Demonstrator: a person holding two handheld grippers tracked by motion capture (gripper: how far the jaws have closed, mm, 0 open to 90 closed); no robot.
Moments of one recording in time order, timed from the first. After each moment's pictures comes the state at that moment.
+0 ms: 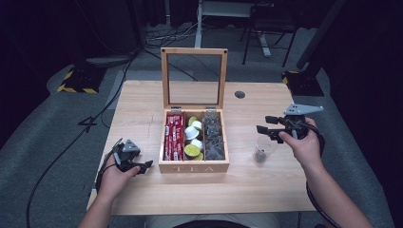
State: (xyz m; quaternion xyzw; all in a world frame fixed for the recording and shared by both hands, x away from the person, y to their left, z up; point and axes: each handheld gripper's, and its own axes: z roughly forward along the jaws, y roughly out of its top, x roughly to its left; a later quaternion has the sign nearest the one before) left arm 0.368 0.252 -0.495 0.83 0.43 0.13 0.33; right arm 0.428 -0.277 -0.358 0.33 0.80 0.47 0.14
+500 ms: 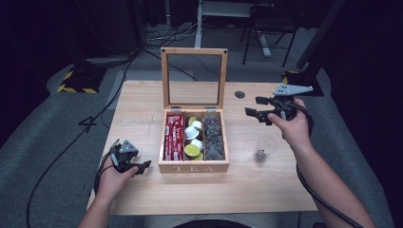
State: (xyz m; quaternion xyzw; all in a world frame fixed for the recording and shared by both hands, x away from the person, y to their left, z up) left arm 0.359 0.258 -0.493 0.82 0.44 0.13 0.34; right arm 0.467 -0.236 -0.322 0.30 0.80 0.49 0.16
